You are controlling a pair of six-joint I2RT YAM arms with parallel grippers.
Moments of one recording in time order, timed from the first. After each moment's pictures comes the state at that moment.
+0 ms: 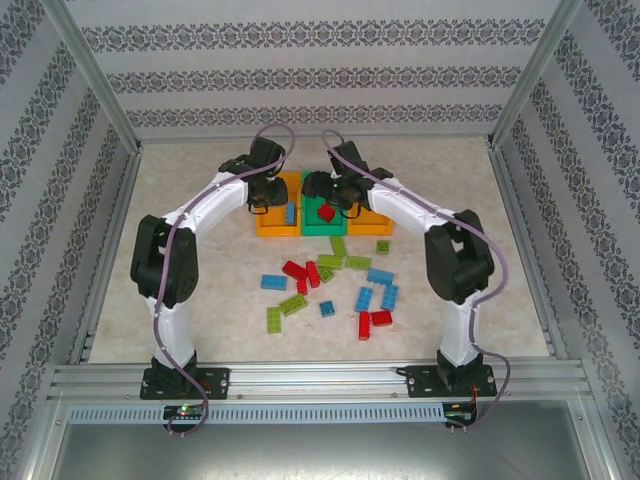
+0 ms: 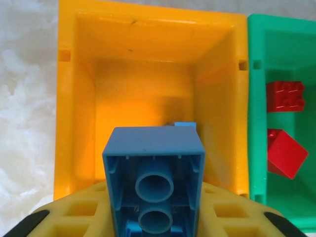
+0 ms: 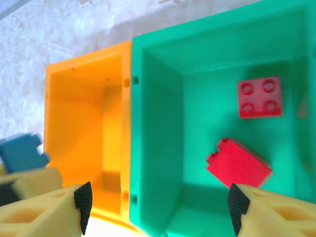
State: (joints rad) left arm -0.36 1.96 1.63 -0.73 -0.04 -0.46; right arm 0.51 1.95 1.55 -0.43 -0.16 0.72
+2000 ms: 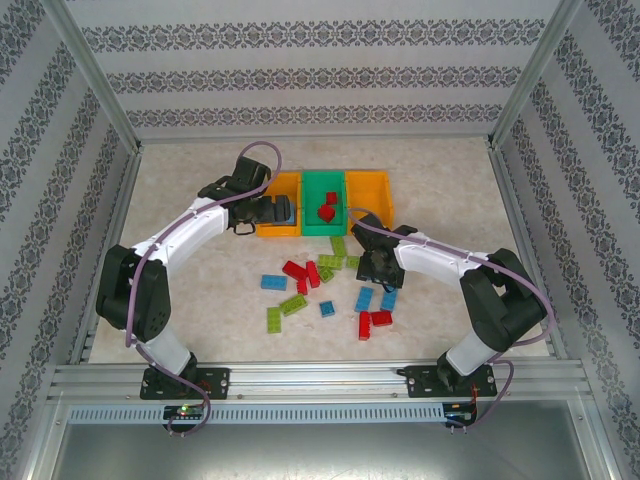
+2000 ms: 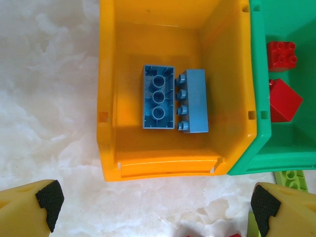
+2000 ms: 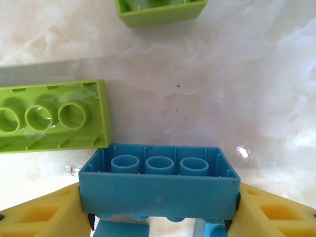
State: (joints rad) left arm -0.37 1.66 1.30 -0.63 -0.05 -0.45; right arm 0.59 1.60 0.92 -0.73 0.11 0.83
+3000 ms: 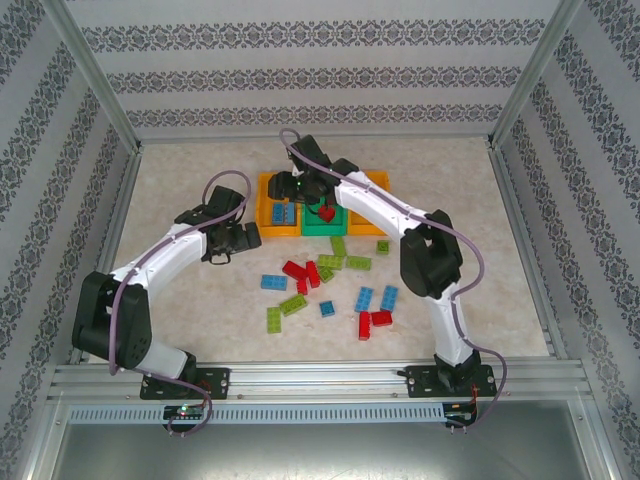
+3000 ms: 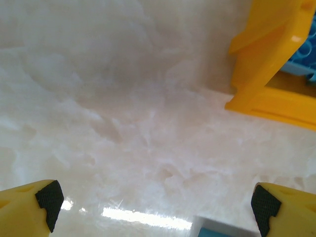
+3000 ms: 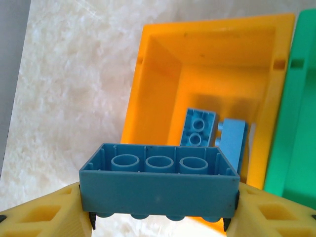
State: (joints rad) left arm -0.28 1.47 0.99 -0.68 -0.11 -0.59; right arm 0.65 2.18 1.97 -0.63 -0.17 0.66
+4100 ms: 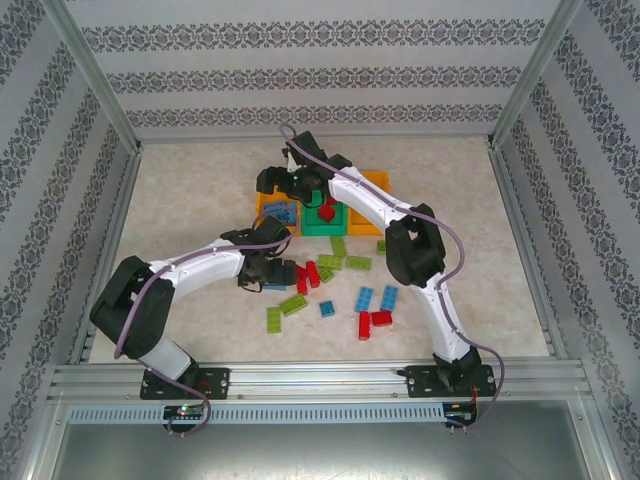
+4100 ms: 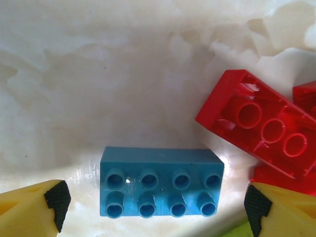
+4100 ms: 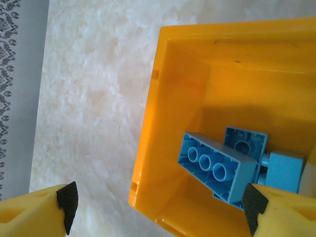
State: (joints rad) left arm -0.59 1.59 0.93 -0.65 -0.01 -0.64; right arm 0.62 2.32 2.10 -0.61 -0.35 0.68
